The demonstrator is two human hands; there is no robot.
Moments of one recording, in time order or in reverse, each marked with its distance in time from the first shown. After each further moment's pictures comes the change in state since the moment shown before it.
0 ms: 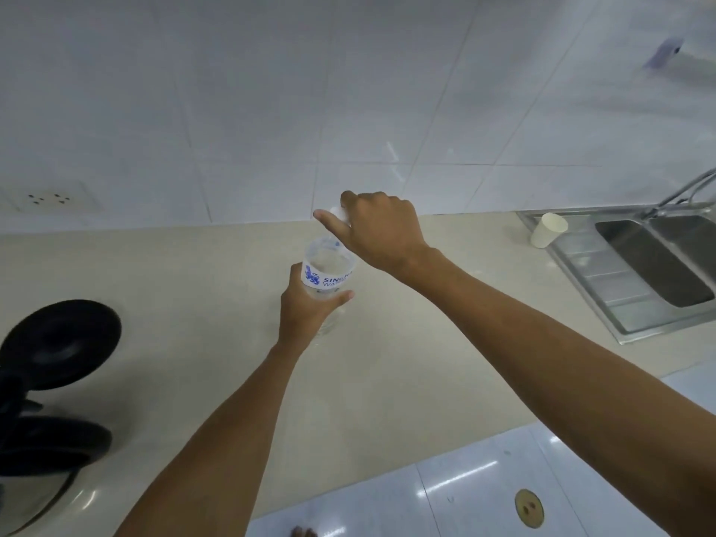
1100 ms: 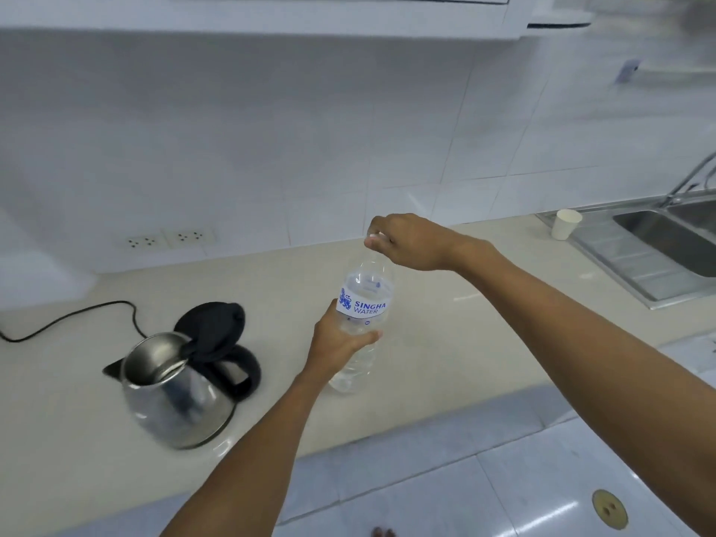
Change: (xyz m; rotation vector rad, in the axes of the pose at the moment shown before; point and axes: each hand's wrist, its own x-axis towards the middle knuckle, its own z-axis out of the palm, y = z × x) left_hand -0.144 -0.007 -0.150 -0.047 -0.232 0.093; right_hand -0.098 -0.098 -0.129 0.458 -0.378 -0.074
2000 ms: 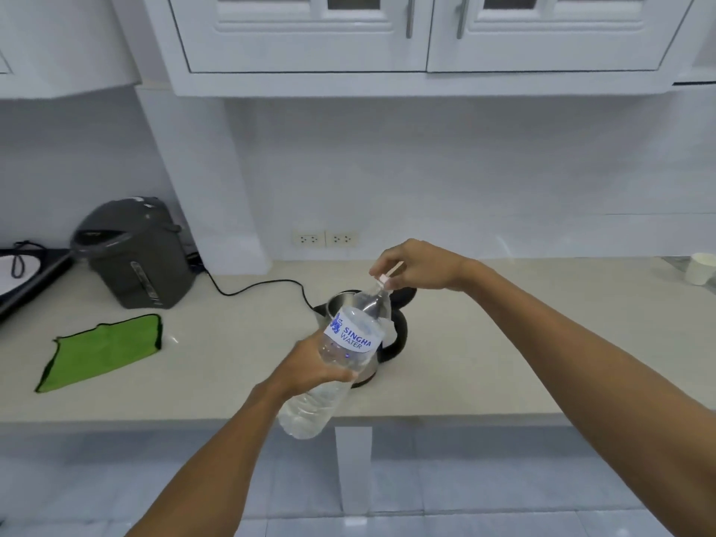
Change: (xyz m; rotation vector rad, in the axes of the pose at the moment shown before) left_hand -0.226 0.000 -0.294 0.349 0.002 -0.124; right_hand -0.018 -0.258 0.068 0.314 -0.118 -0.254
